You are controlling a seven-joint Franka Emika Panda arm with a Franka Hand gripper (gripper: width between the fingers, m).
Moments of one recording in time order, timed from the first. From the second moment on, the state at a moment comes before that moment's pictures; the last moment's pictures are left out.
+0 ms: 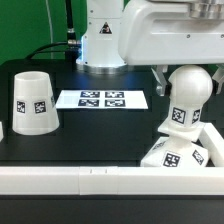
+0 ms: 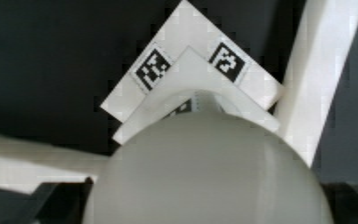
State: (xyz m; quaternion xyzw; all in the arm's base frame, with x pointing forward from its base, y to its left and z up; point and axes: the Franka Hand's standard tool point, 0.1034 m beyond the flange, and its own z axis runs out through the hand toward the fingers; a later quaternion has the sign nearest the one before) arm 0.624 0.078 0.117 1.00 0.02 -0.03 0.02
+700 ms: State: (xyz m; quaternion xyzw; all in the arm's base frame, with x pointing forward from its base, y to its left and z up) arm 0.616 0.081 0.136 1.00 0.03 -0.02 0.01
